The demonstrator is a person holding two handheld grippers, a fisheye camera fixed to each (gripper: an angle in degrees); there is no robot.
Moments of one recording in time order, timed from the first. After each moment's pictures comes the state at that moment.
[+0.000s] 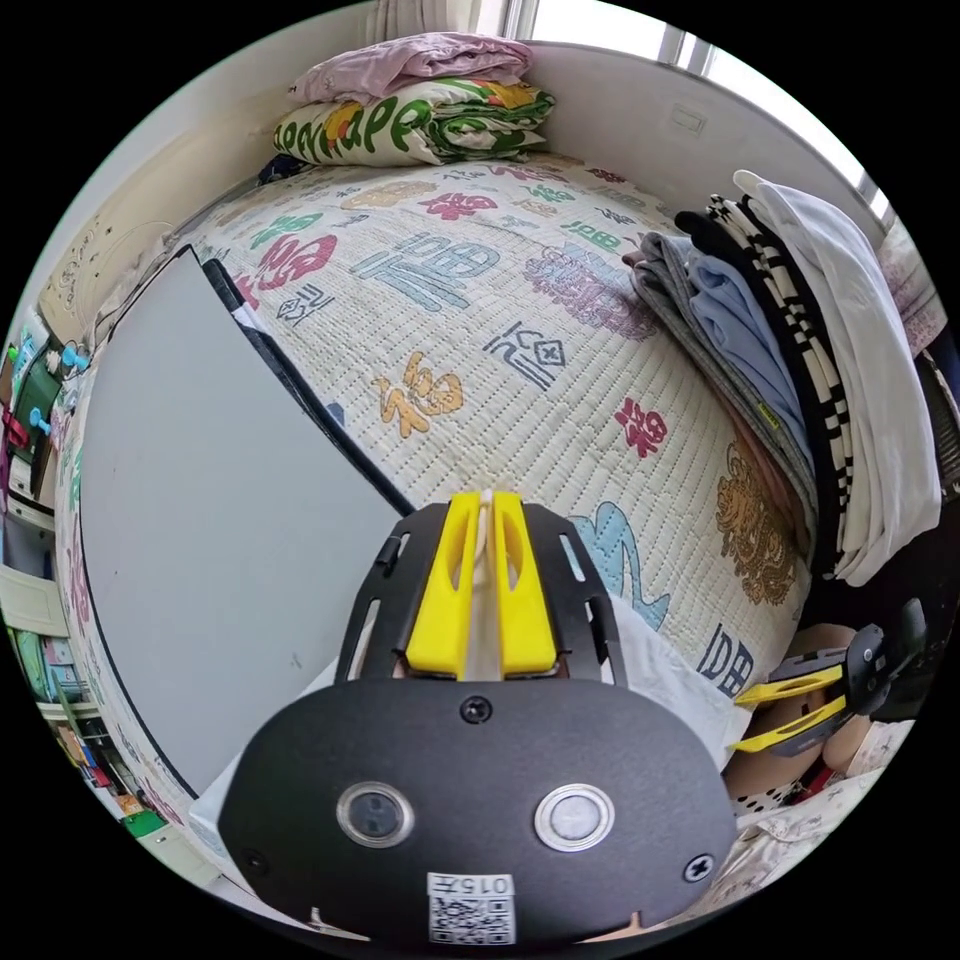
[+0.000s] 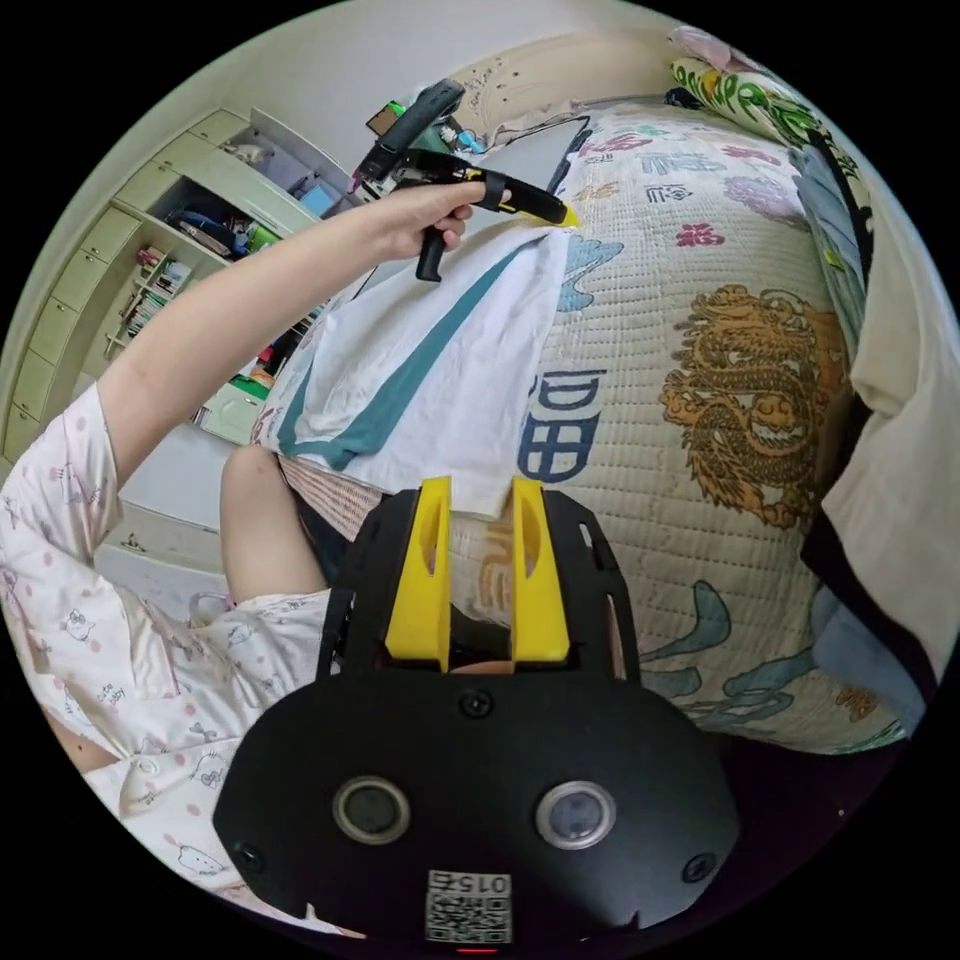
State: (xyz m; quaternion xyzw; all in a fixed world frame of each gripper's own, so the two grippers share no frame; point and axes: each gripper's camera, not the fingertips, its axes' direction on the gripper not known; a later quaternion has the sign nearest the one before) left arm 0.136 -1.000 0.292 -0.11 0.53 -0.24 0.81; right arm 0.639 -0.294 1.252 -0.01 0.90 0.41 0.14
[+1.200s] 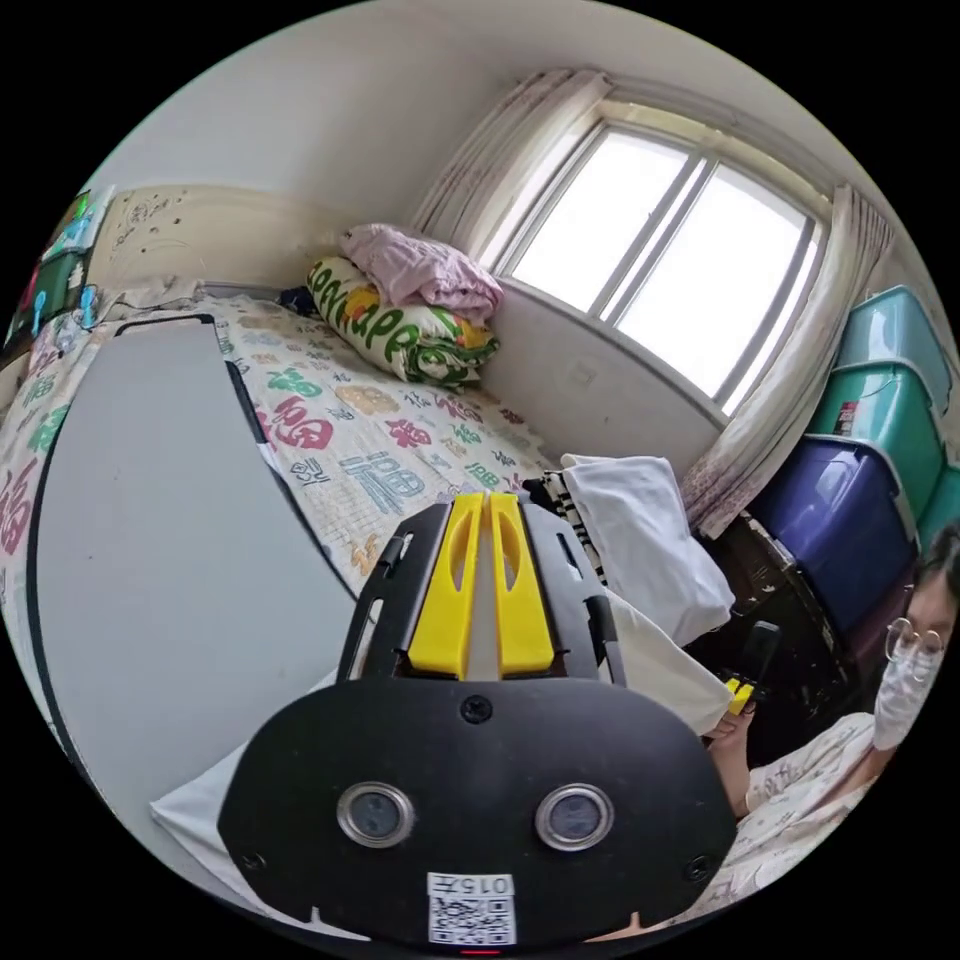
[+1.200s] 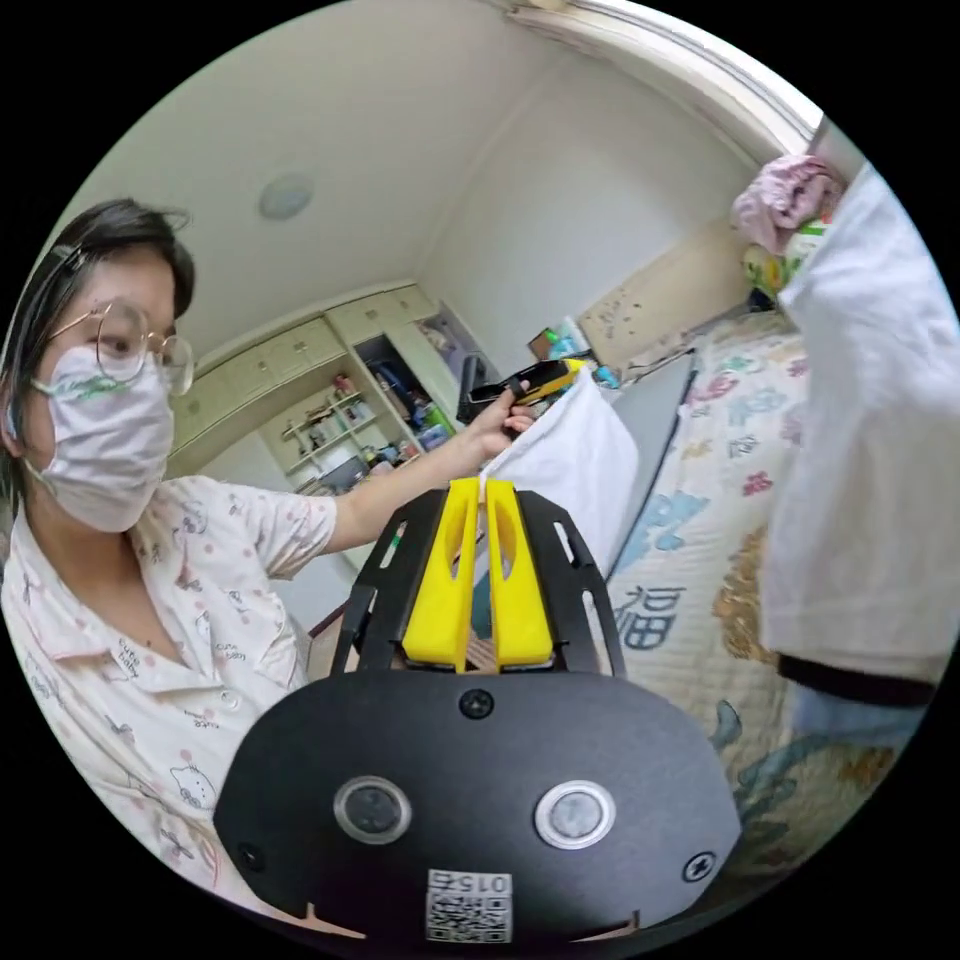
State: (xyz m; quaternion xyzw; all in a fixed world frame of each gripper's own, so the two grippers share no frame) left arm -0.079 -0.668 0.227 0.15 0.57 -0.48 0.65; right arm 0.330 -0.290 1.546 -0.01 0.93 0.07 0.36
